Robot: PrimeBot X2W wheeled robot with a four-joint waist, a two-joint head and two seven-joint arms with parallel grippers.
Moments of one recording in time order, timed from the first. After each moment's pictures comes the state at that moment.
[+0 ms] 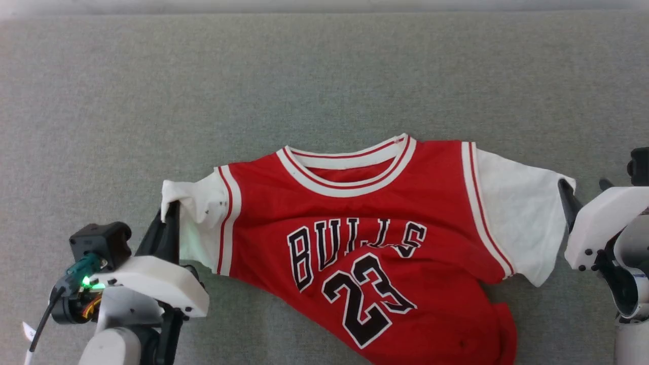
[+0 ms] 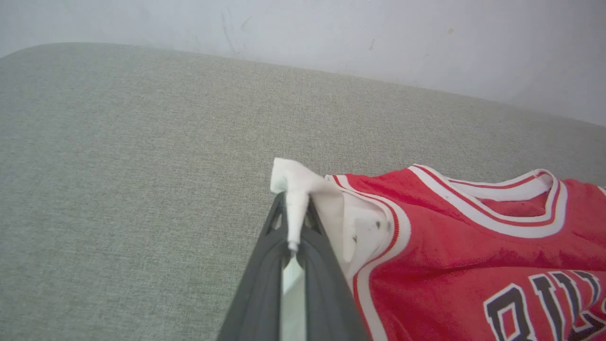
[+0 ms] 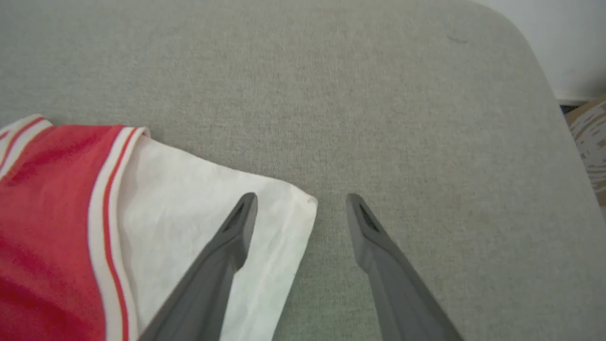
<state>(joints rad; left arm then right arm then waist) -0.05 0.23 -0.08 -0.18 -0.35 0.14 0.19 -0.24 -0.07 -0.24 -0.08 0.06 0.13 0.65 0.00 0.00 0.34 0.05</state>
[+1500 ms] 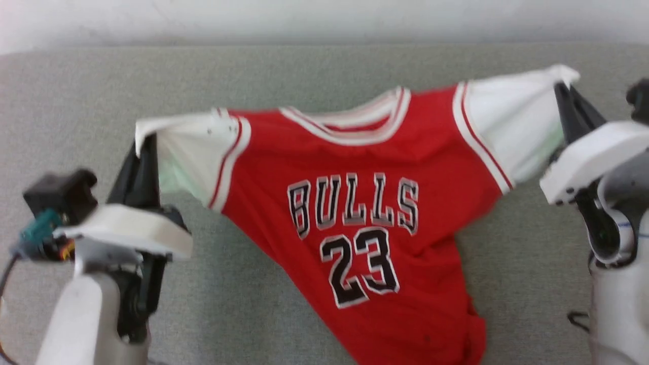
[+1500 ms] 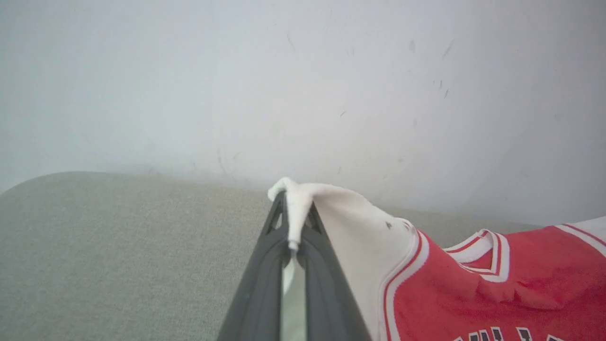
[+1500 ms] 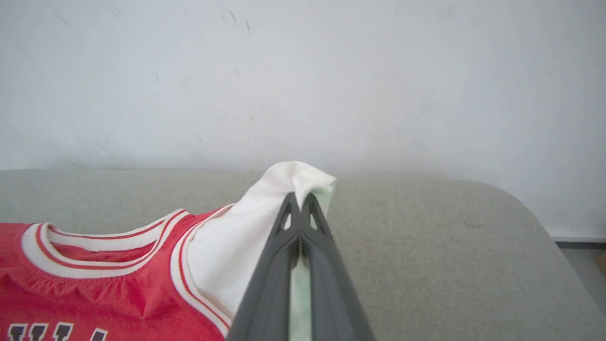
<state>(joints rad) -0.22 0.25 -0.06 -0.15 -0.41 0.11 0.08 -0.43 -0.05 -0.15 -0.04 0.14 0.13 0.42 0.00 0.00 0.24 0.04</state>
